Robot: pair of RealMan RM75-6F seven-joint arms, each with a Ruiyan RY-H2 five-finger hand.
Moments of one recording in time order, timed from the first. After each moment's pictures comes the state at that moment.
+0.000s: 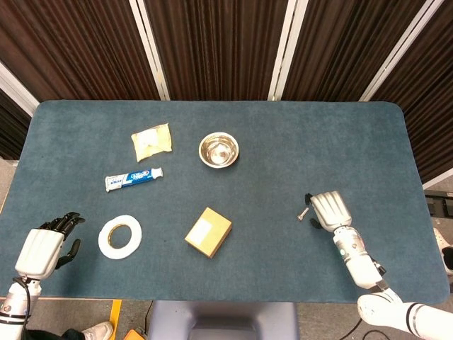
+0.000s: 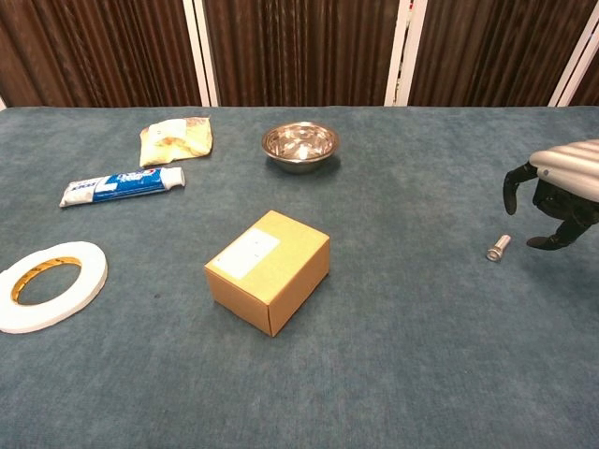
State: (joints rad) left arm -0.20 -1.22 -0.02 -1.49 1.61 1.47 0.12; right arm 0.52 -1.43 0.15 -1.44 -1.16 0.99 -0.48
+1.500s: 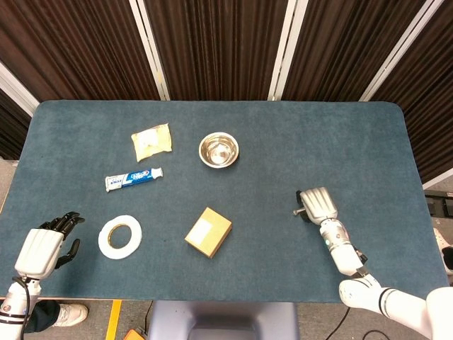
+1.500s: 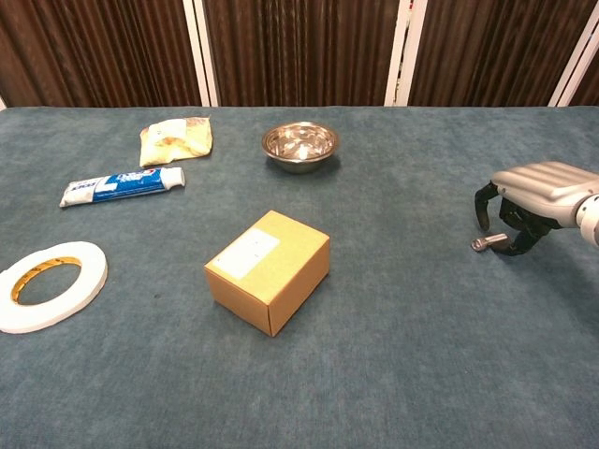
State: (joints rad) left arm -0.20 -1.22 -0.02 -1.49 1.60 1.46 0.11; right arm 0.61 -1.61 0.14 -1.17 -1.12 0.91 -0.42
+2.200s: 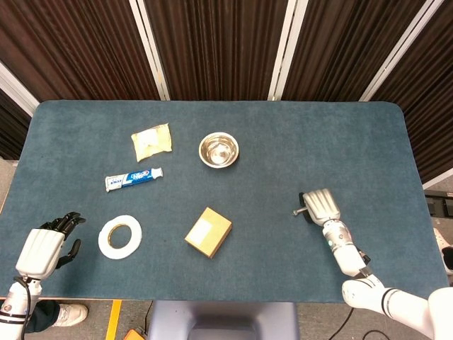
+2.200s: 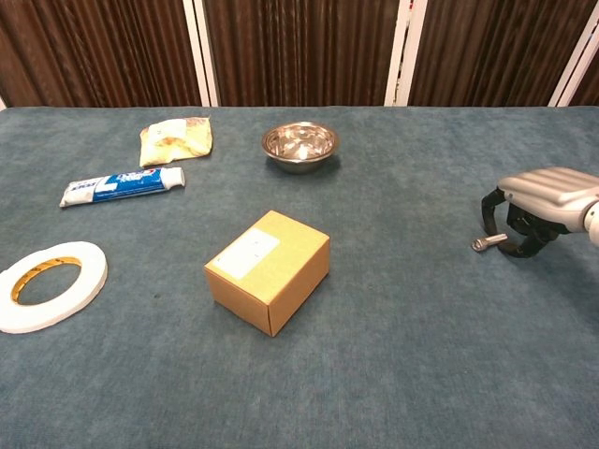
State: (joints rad) left arm -0.20 -1.22 -0.02 -1.49 1.60 1.46 0.12; right arm 0.61 -1.59 0.13 -1.16 -1.11 0.90 -0.40
